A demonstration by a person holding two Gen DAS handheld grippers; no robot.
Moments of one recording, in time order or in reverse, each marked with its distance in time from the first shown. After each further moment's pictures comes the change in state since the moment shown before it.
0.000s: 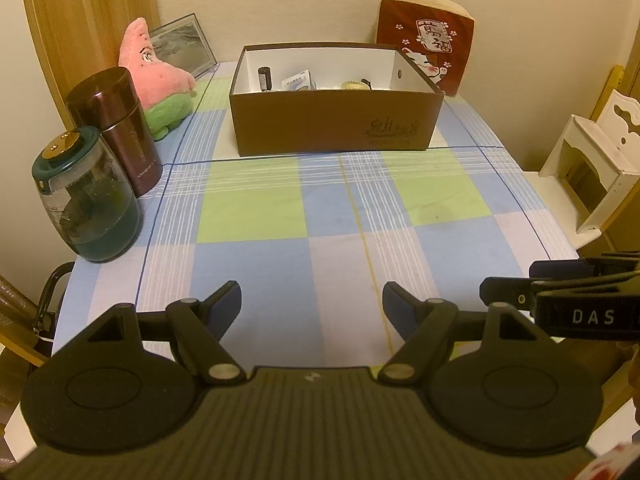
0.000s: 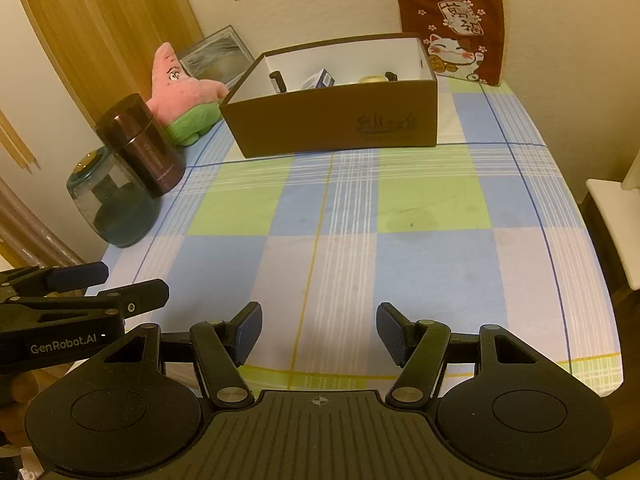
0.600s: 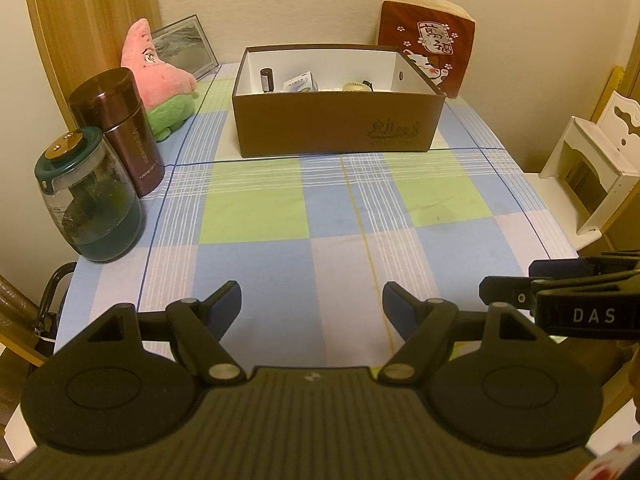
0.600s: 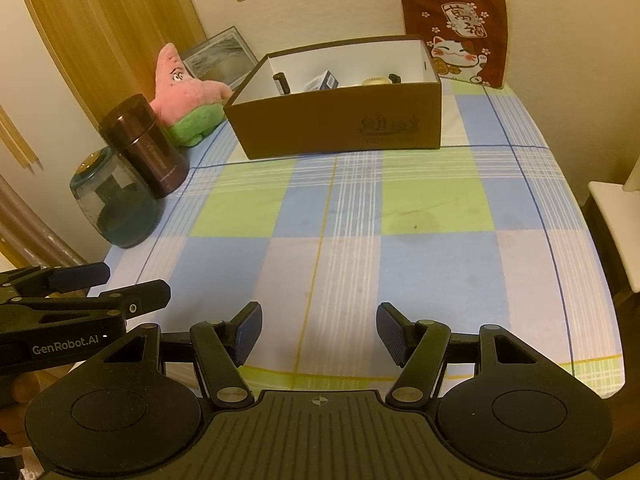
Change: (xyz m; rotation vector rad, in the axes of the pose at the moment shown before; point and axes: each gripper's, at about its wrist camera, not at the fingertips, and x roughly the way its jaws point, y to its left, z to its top) left arm -0.001 0.001 0.001 -0.004 -0.003 0.001; right arm 0.000 0.004 0.000 -0.003 -0.004 0.000
